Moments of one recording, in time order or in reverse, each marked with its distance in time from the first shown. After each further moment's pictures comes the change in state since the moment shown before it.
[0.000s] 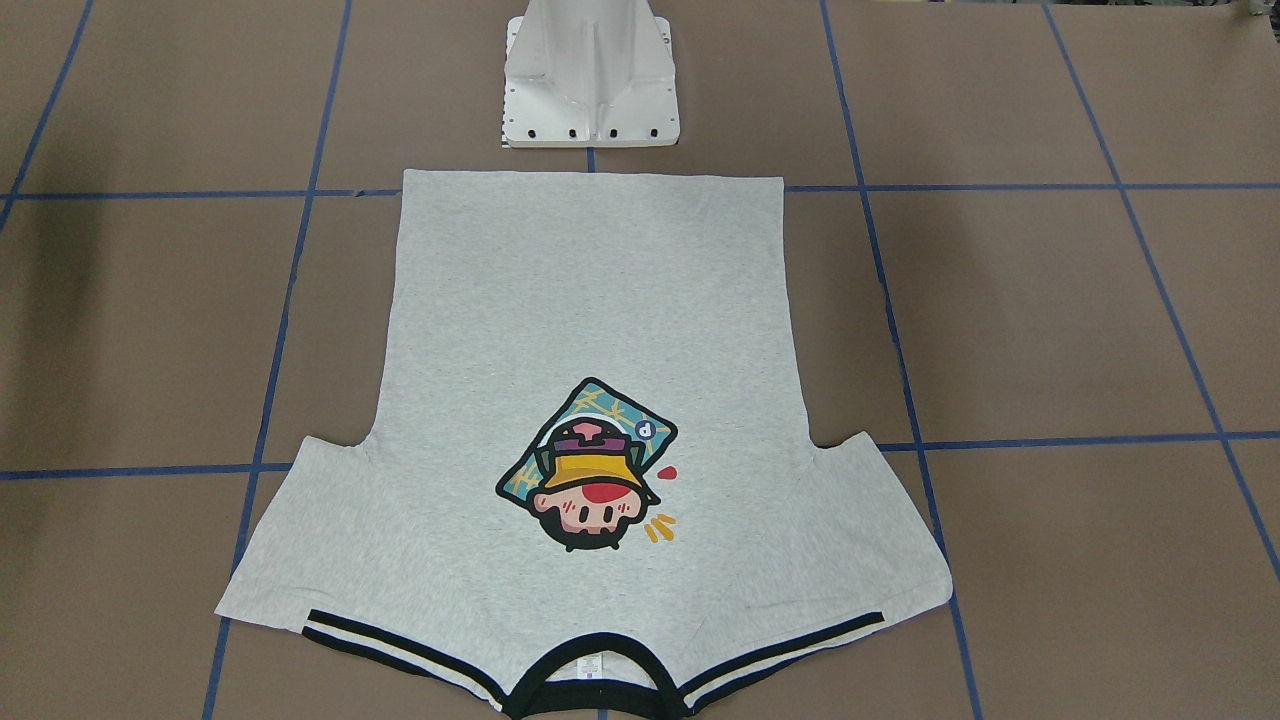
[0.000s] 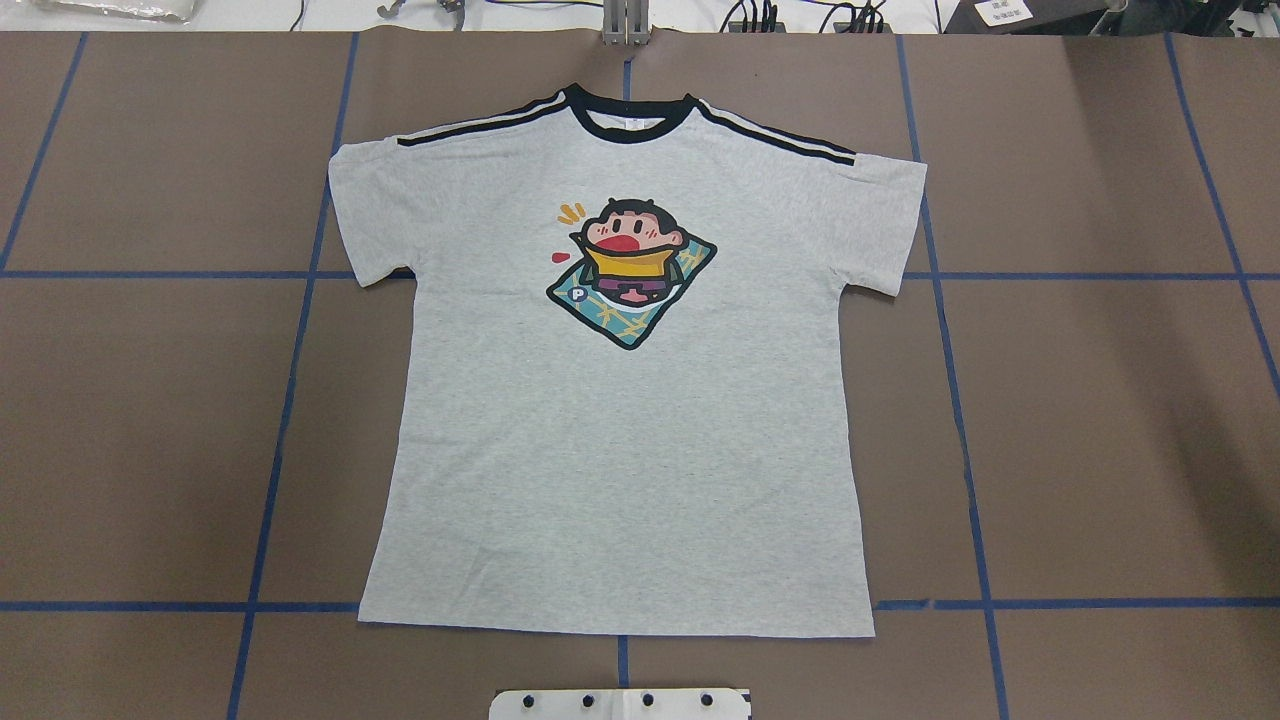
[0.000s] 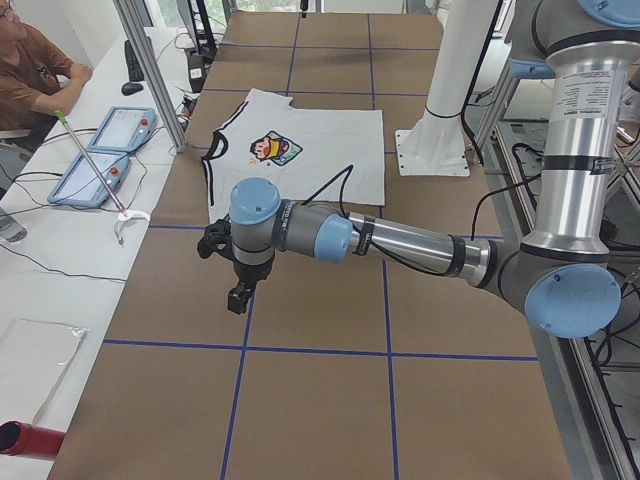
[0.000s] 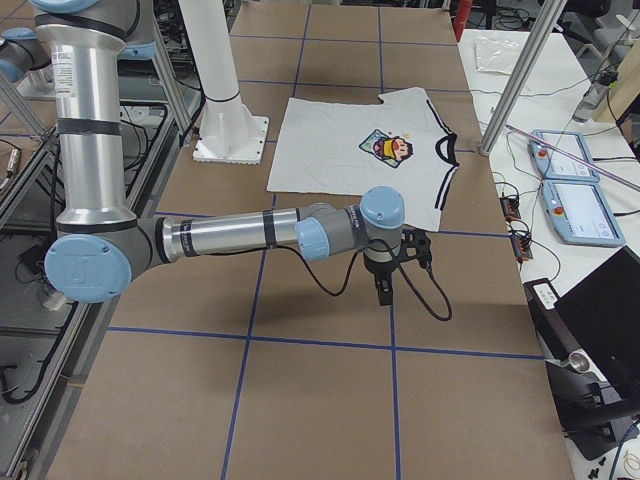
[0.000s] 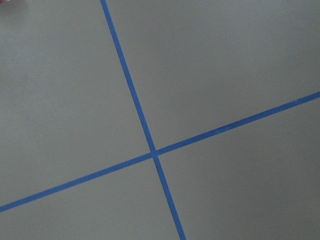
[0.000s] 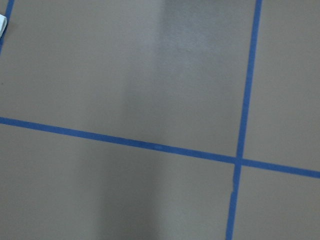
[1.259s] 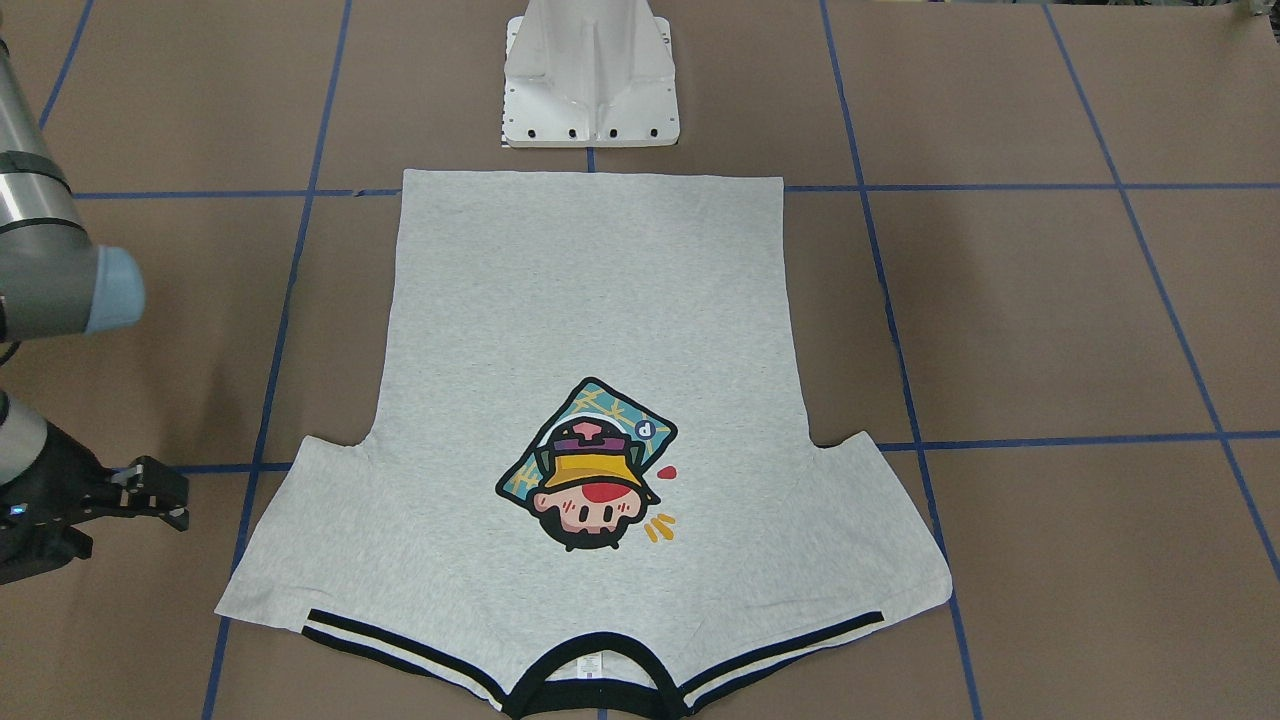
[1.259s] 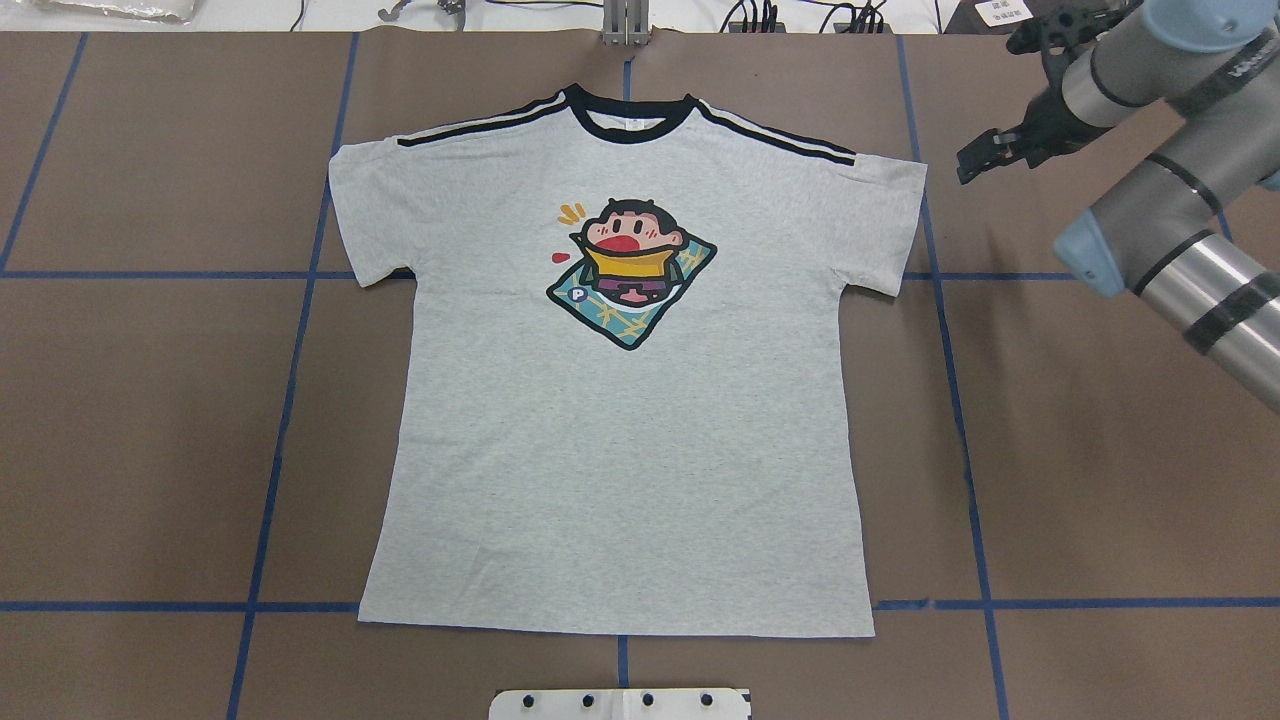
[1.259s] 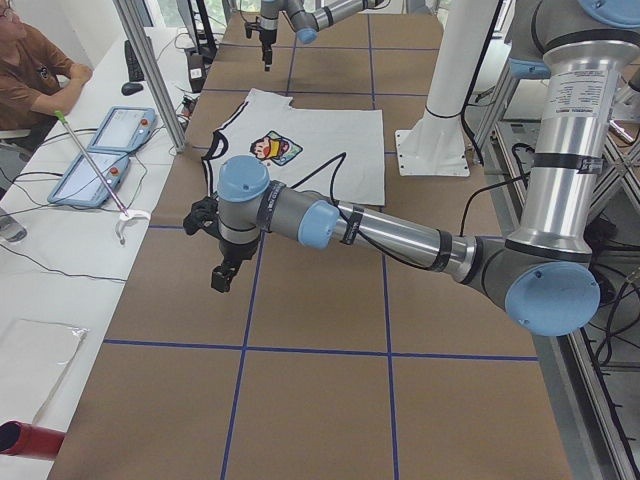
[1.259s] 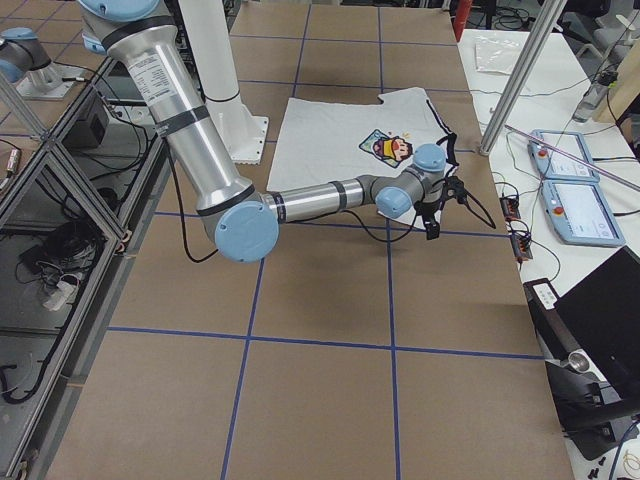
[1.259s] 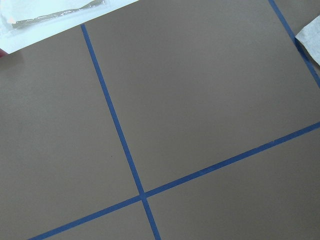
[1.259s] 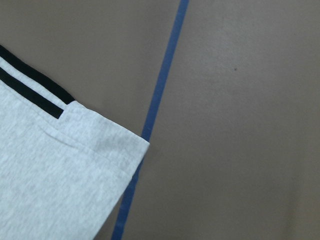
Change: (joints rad) left arm 0.003 -0.060 0.005 -0.022 -0.014 -0.050; right arm -0.366 0.463 -0.433 0.314 -0.242 0.381
